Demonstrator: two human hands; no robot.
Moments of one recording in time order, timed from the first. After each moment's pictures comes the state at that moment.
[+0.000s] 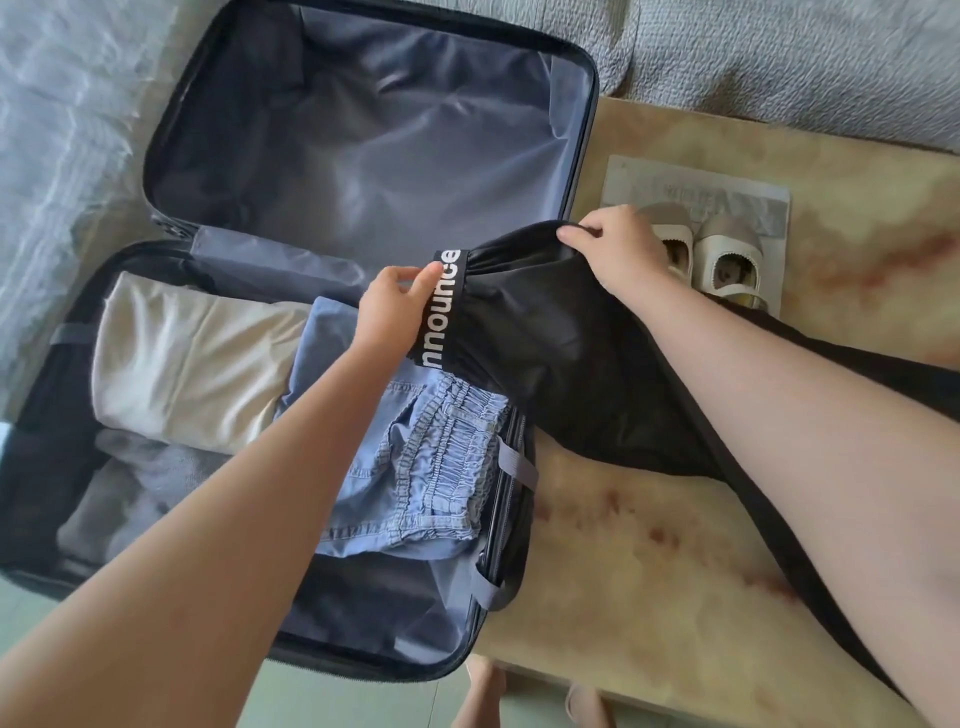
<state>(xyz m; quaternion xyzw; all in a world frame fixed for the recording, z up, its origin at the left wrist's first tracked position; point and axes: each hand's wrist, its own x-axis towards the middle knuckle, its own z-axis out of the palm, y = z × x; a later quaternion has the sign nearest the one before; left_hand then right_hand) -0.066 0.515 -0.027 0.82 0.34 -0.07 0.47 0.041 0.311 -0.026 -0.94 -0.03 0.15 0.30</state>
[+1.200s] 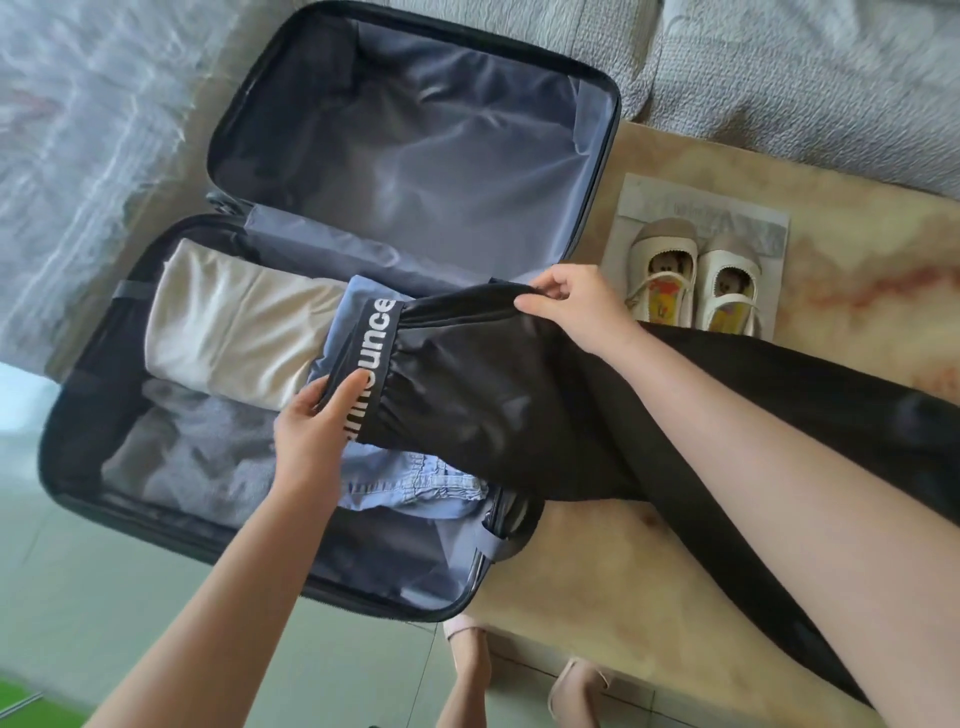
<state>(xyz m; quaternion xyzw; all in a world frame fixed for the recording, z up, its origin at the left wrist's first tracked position) -0.232 0.533 -0.001 0.57 0.48 0.07 0.67 -0.041 0.331 -0.008 -0.87 -0.12 0.21 0.42</state>
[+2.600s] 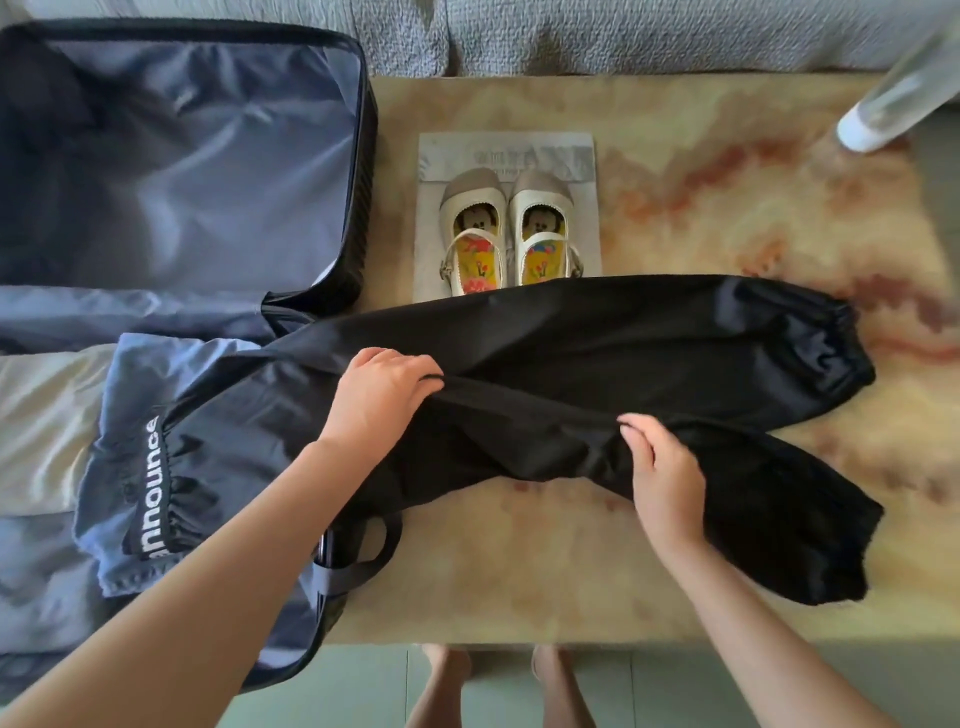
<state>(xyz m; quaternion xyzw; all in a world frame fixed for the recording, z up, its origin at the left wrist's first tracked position) -0.124 0.350 -0.039 0.97 -0.14 -0.09 0.15 -0.208 0.066 -0.090 -0.93 0.16 -0.01 0.32</state>
